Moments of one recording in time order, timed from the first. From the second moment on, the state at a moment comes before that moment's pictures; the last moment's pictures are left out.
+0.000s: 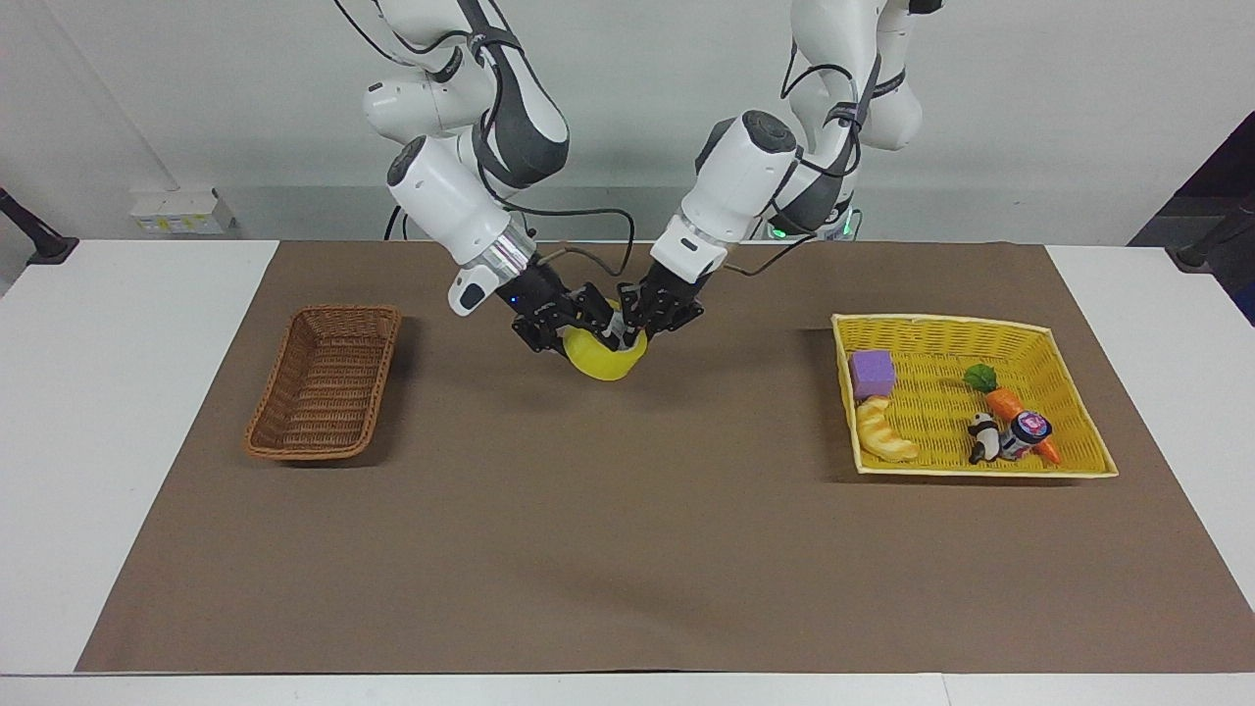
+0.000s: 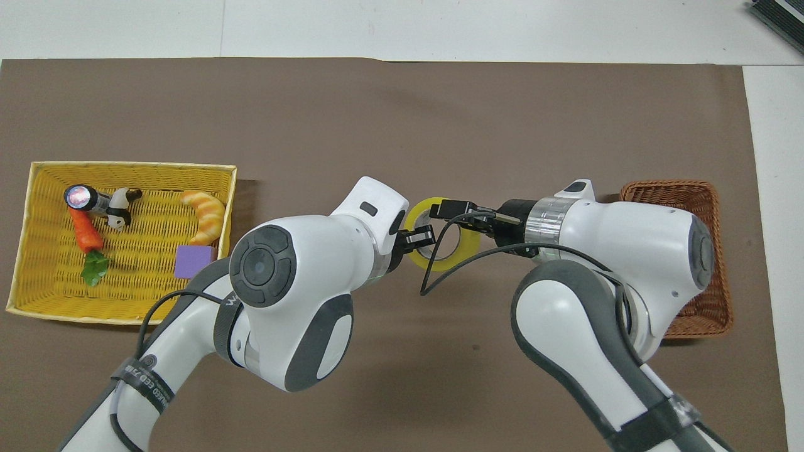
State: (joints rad) left arm -0.68 0.13 -0.02 -1.95 -0.39 2.46 -0.59; right arm 0.35 0.03 0.04 -2.12 0.85 2.49 0.06
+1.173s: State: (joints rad) left arm -0.68 0.14 -0.02 -1.91 -0.38 2.46 -0.59; right arm 0.35 0.06 0.04 -2.10 0.85 2.49 0.10
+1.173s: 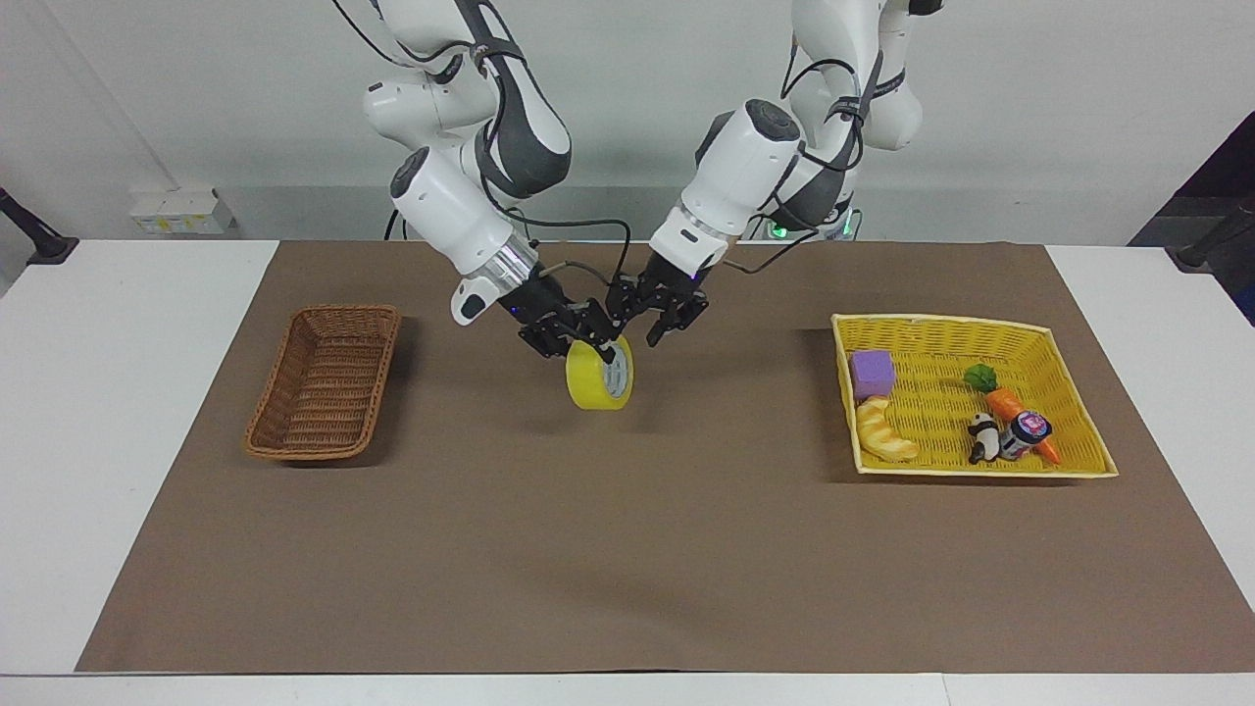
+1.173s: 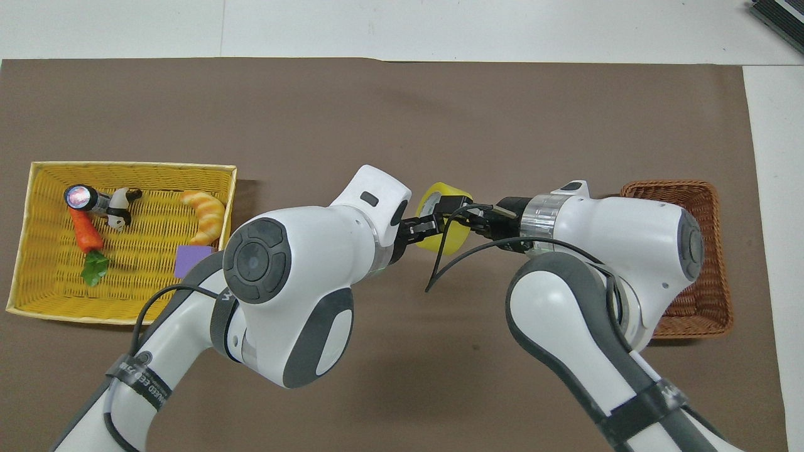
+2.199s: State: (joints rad) left arm -0.38 0.06 0.00 -1.87 -0.11 2.14 -0.27; right arm 0.27 0.05 0.02 -2.03 0.68 2.32 0.11
